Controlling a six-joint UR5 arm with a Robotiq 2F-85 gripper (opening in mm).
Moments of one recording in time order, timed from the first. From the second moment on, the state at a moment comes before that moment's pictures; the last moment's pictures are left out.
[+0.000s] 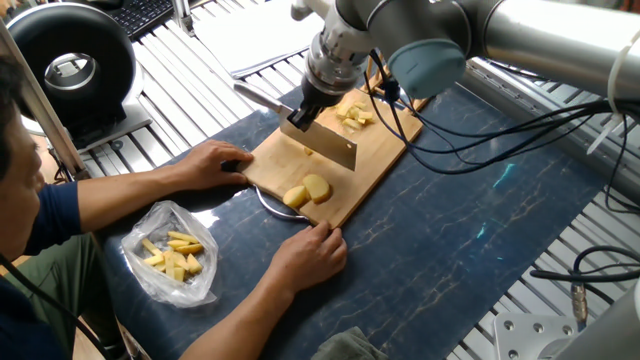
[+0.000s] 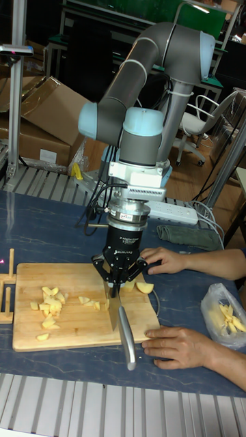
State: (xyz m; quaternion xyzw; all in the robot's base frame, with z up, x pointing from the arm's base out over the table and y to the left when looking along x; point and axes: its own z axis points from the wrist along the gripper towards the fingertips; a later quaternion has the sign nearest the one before) arm 0.604 0.024 0.074 -0.10 0.98 0.02 0.18
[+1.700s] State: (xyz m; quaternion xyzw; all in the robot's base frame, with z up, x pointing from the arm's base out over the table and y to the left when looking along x) arm 0.596 0.020 0.087 -0.11 0.98 0.02 0.17
